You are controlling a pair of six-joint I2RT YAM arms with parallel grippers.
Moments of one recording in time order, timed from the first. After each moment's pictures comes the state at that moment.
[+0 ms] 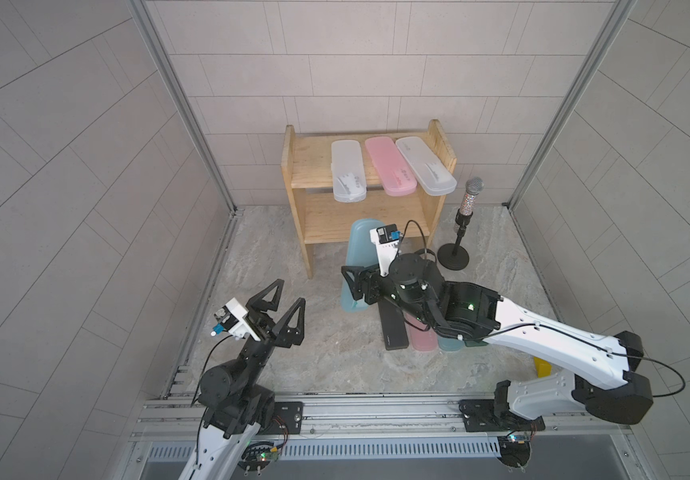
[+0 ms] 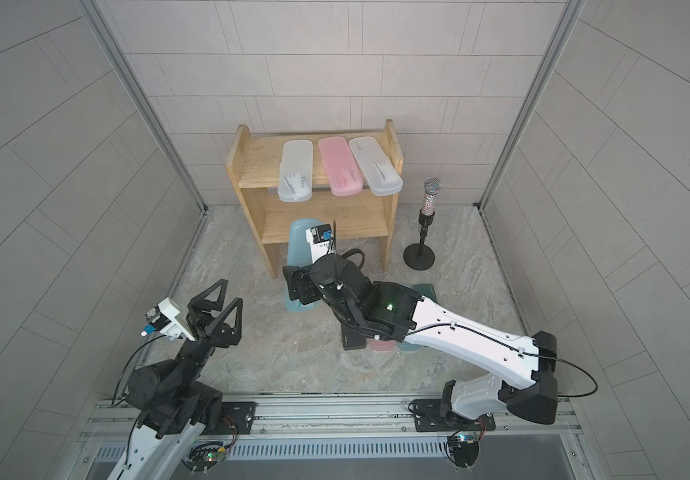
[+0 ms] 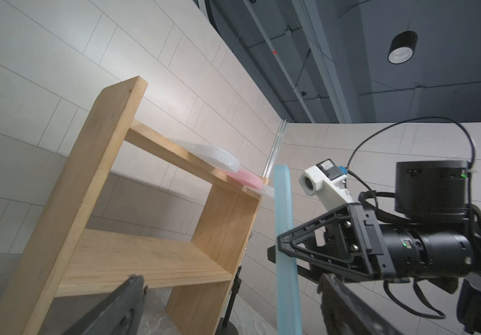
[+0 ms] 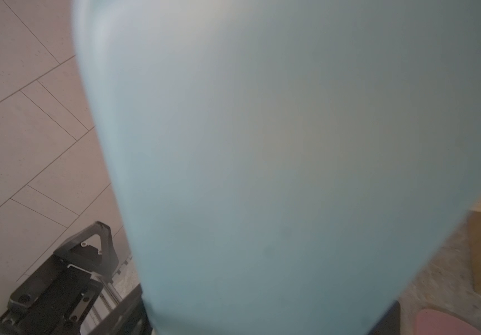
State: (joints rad) left arm -0.37 0.02 0.17 0.37 0.17 -0.55; right arm 1.11 1.31 1.39 -0.48 0.42 0.55
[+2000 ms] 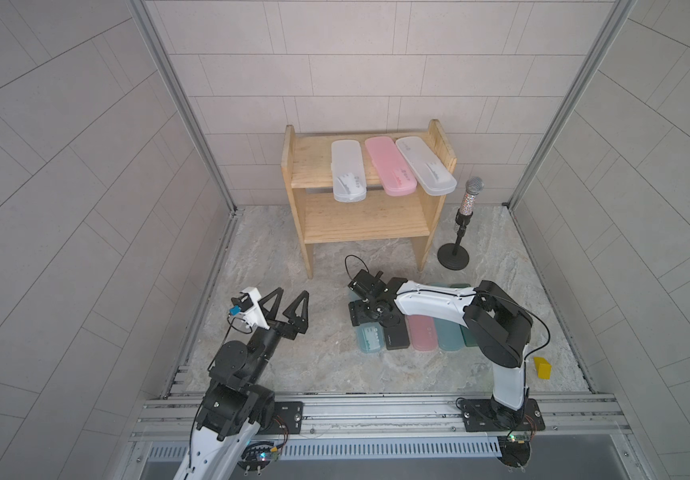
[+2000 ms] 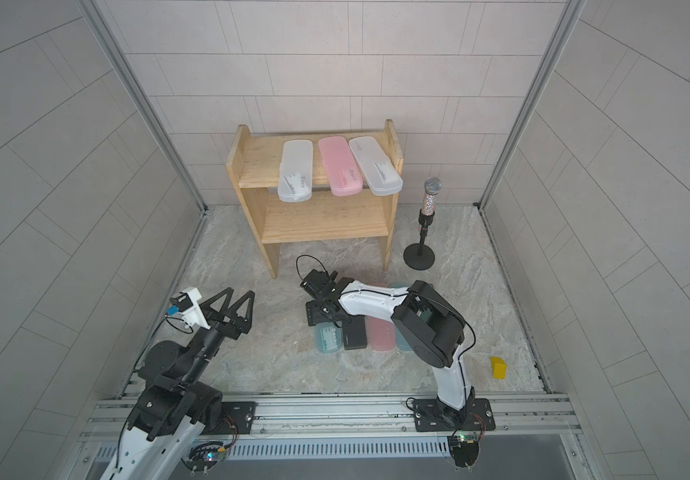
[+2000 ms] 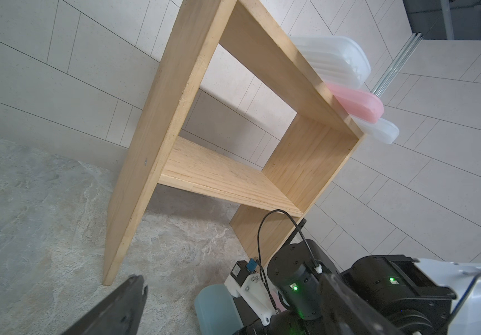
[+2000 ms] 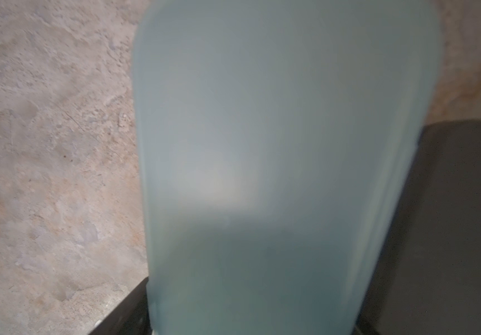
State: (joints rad) left arm -0.37 0.07 0.26 -0.09 0.03 -0.52; right arm 0.88 1.94 1.30 -0.53 0.04 0.68
